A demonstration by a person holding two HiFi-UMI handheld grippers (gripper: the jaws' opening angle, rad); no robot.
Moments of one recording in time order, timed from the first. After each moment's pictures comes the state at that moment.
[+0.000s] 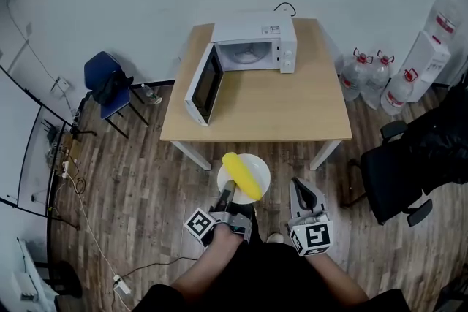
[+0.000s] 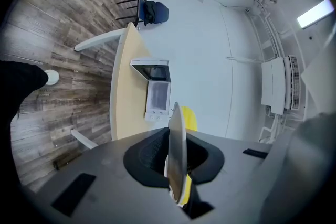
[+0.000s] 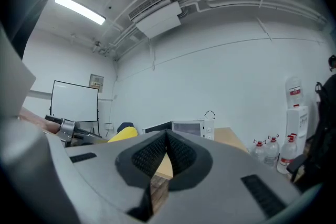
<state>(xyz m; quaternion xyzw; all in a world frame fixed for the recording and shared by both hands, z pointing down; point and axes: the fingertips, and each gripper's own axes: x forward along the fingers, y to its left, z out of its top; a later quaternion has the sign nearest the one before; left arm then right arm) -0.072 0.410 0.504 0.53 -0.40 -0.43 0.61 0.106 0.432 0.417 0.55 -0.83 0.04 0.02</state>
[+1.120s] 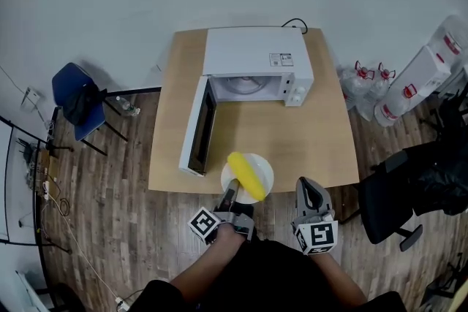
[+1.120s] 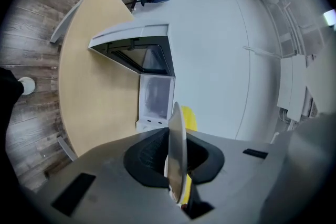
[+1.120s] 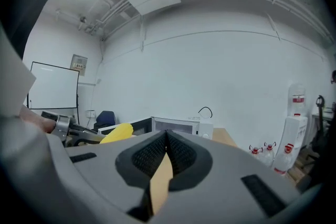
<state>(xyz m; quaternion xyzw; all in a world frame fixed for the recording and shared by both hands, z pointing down) -0.088 0.135 0.523 0.54 -0.37 -0.40 0.65 0.091 0.165 0.426 0.60 -0.79 0.05 0.10</state>
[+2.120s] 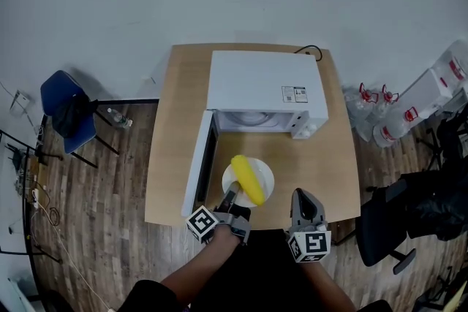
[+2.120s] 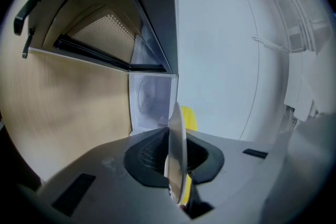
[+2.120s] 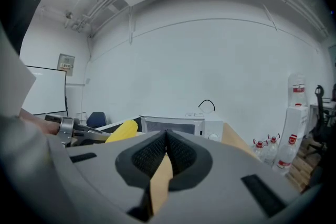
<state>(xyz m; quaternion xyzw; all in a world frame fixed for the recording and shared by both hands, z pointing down) -0.097 -0.009 0.548 0.57 -0.35 -0.35 0.66 0.072 0.038 0.458 0.62 -0.77 0.09 0.09</state>
